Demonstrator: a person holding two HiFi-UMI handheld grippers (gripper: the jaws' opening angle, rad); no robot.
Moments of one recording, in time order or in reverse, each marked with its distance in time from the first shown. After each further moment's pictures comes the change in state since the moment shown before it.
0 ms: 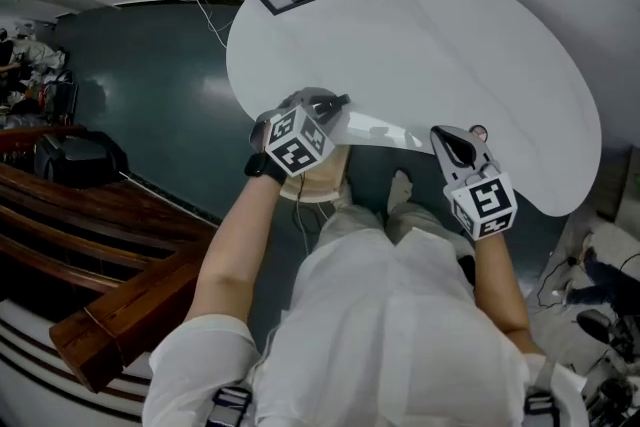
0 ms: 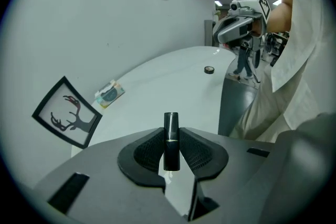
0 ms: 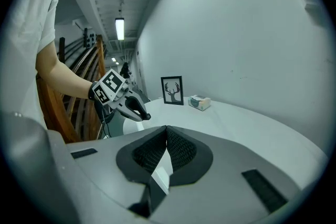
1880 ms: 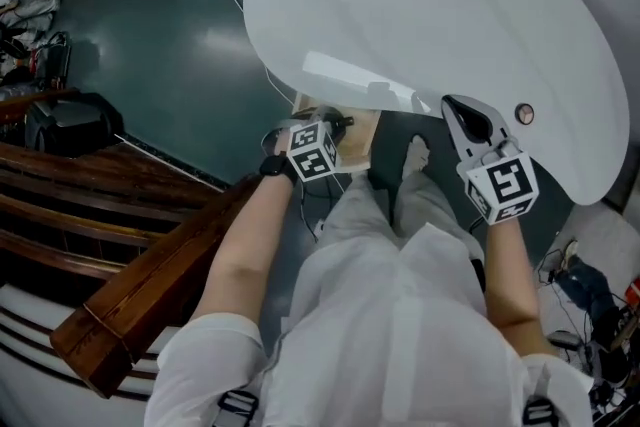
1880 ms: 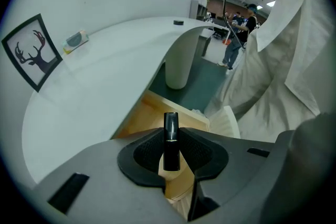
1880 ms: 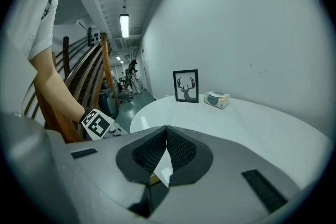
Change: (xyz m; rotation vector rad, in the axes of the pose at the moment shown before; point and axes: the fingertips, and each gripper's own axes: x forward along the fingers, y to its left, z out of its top) left arm 0.050 -0.114 -0.182 0.004 0.179 -0.241; right arm 0.079 0.059 -0.001 -0.014 0.013 0.070
